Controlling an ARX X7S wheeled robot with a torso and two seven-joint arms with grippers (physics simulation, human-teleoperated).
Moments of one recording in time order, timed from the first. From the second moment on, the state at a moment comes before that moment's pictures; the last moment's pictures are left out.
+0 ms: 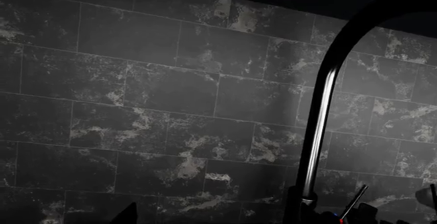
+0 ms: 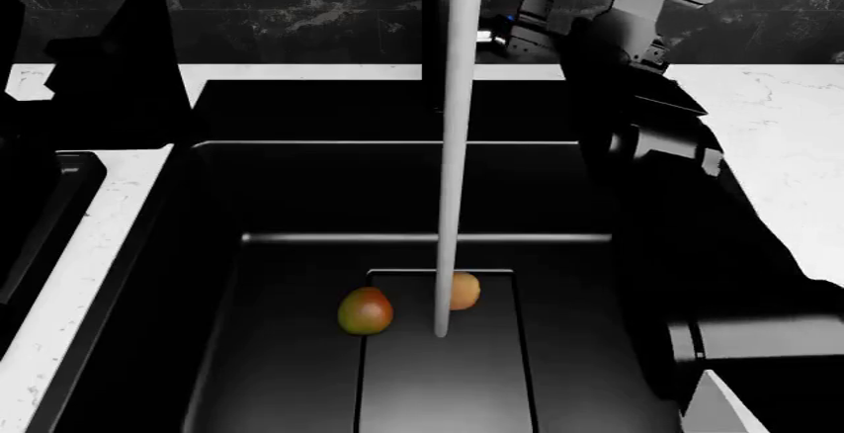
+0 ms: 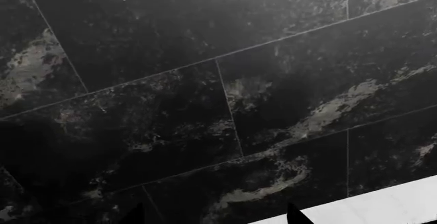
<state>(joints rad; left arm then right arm) -1.26 -1.27 0.98 0.80 -1.46 0.07 -0.93 1.51 0.04 -0.12 1.31 0.40 0.16 0.10</state>
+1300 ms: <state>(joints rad) -1.17 -1.31 0.99 0.81 -1.43 0.13 -0.90 1.46 0.74 -1.14 -0.13 1.53 0.51 0.72</state>
